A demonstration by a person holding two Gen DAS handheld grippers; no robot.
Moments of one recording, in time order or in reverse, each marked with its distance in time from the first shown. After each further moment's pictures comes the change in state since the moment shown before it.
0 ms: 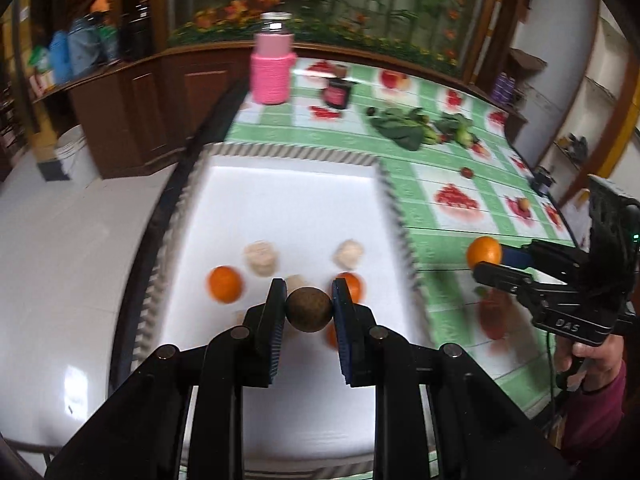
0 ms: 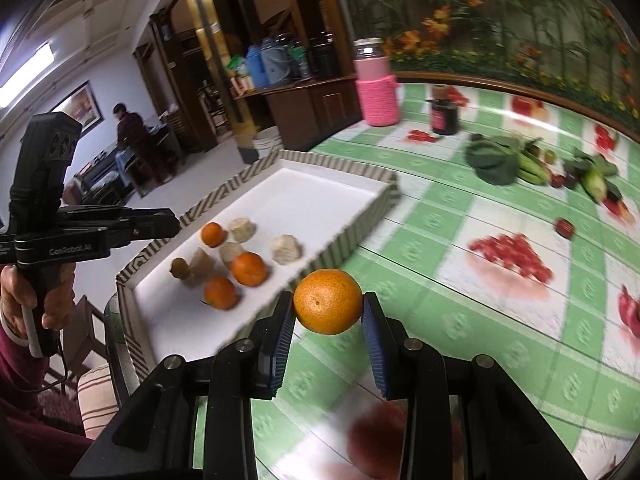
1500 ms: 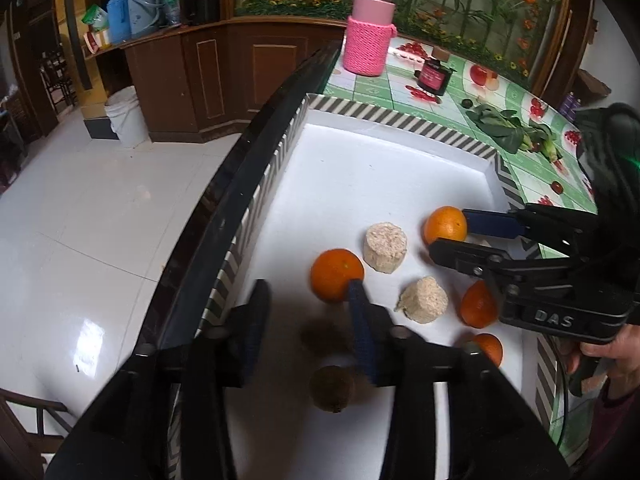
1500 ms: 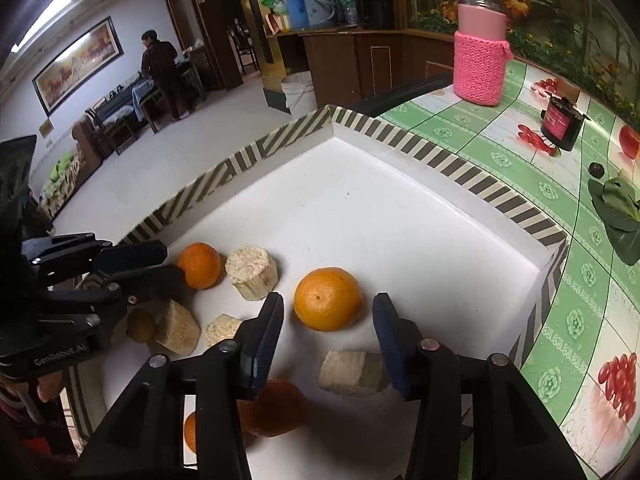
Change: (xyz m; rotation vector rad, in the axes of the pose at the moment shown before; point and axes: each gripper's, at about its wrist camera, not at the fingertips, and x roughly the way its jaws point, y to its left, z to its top) left arm 0.055 0.060 -0.015 -0.133 0.036 0.161; right arm 0.147 0.049 0.059 -0.138 0.183 0.043
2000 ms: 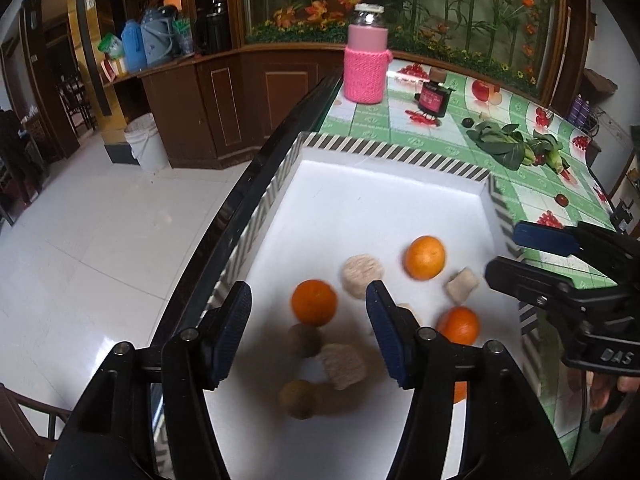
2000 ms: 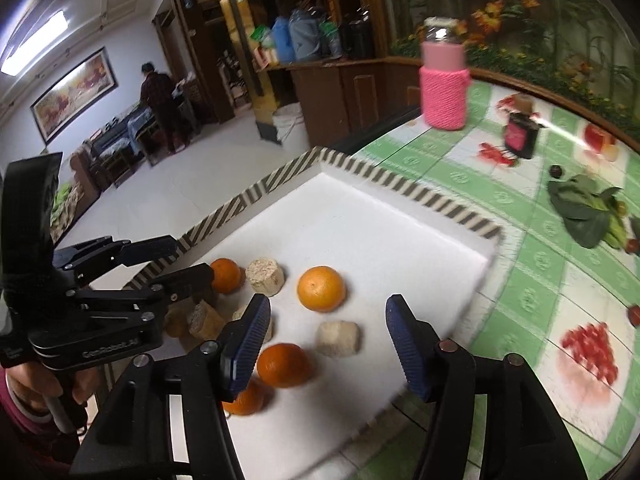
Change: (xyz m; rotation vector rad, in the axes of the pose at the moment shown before) left arm -0.021 -0.034 0.007 0.024 -0.099 0.091; right arm -0.069 -0.009 -0.018 0.079 -0.139 -0.038
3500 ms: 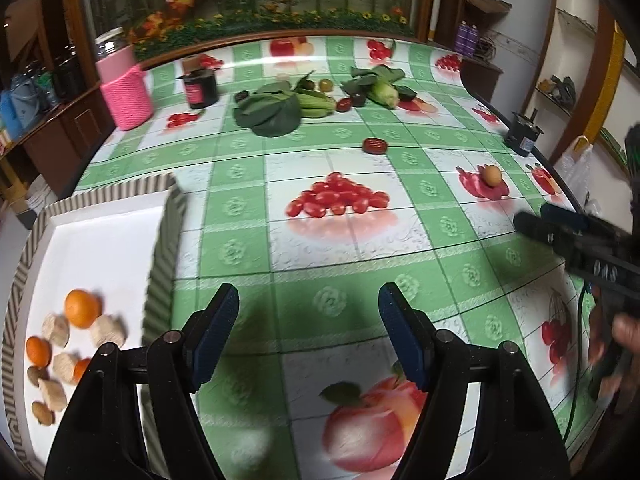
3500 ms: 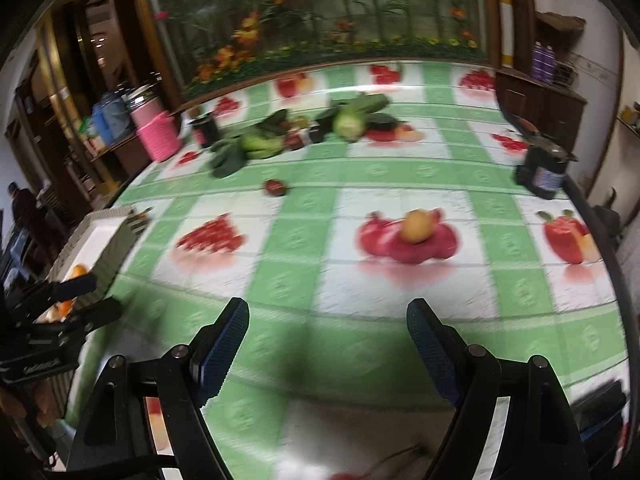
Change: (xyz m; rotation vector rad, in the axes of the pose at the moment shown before) left arm 0.001 -0.249 0.004 0.299 0.075 -0.271; right arm -0.177 -0.243 -0.139 0.444 -0.076 -0.448
